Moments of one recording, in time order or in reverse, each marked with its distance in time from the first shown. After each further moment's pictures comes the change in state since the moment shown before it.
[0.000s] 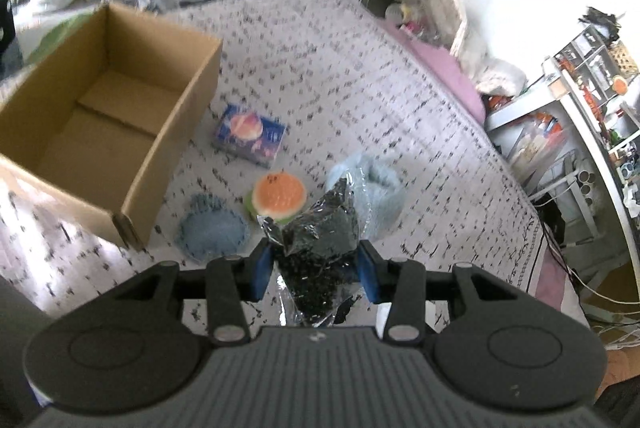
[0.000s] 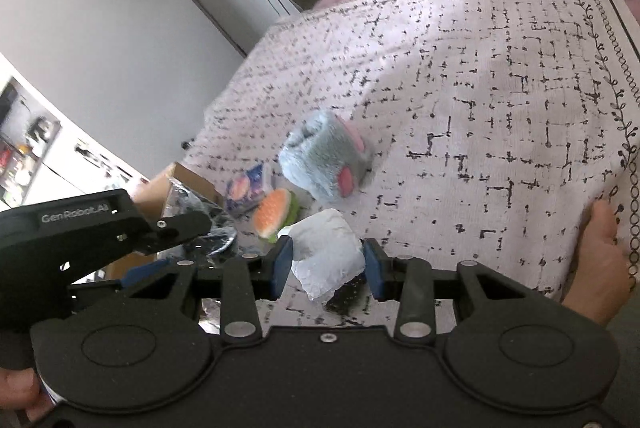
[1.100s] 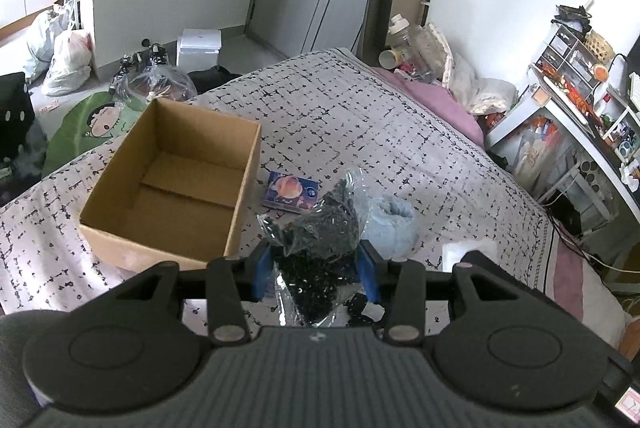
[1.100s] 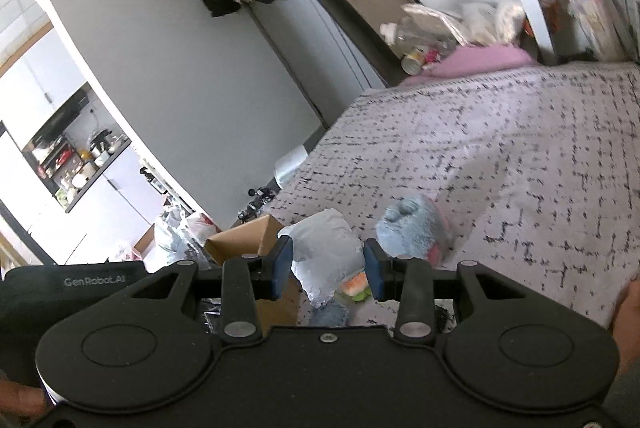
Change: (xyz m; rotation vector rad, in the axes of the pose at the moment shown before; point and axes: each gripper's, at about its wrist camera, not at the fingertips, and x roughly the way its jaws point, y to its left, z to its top) left arm -0.079 0.018 0.002 0.149 -0.135 0.055; right arm -0.046 0.049 0.003 -0.171 -0.212 0.172
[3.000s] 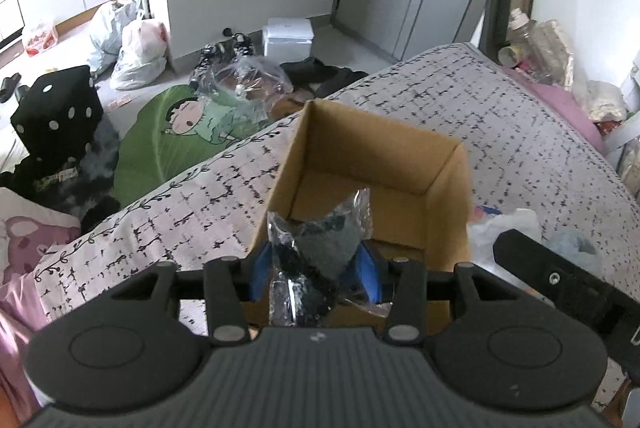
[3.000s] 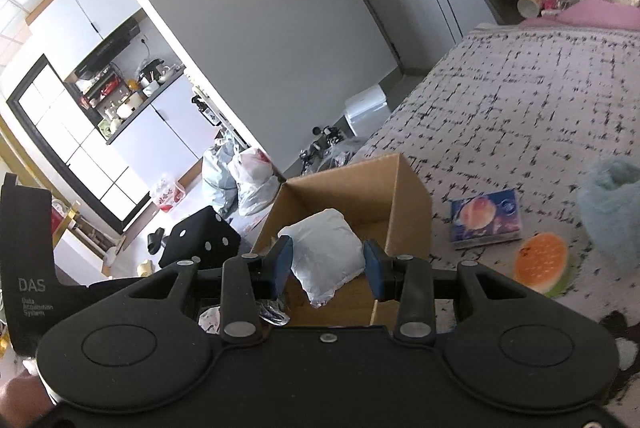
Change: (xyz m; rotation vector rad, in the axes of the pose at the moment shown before) left arm 0.075 0.142 0.041 -0.022 0.032 0.239; right arm 0.137 0.106 -0.035 -0.088 0.186 0.155
